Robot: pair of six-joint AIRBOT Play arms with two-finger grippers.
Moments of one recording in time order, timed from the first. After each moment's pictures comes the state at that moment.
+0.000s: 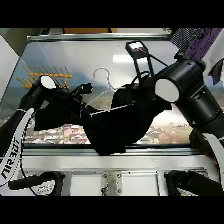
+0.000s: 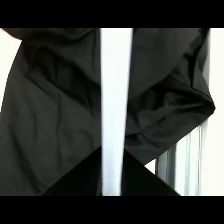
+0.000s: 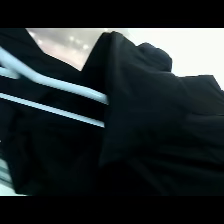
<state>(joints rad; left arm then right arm) -0.16 -1.42 1.23 0.92 -1.47 -0.20 0.73 -1.26 1.66 -1.65 1.39 1.94</state>
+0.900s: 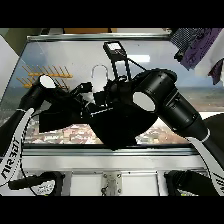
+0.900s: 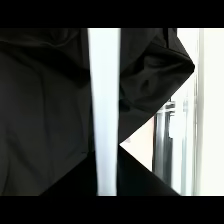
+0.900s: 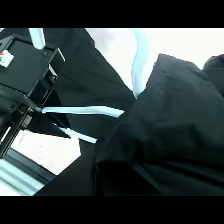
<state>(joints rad) -0.16 -1.42 1.23 0.89 -1.49 -0.20 0.83 -1.32 1.66 -1.61 1.17 2.02</state>
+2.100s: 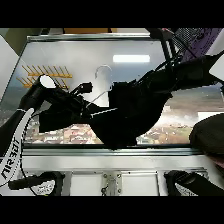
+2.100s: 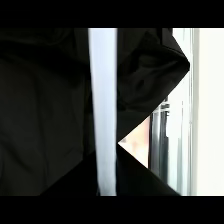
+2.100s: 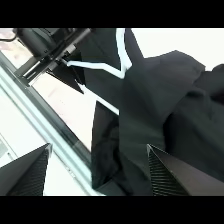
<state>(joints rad) -0.16 -1.42 1.23 0.89 -1.50 -0.20 0.41 -1.16 1.67 -1.04 1.42 1.39</state>
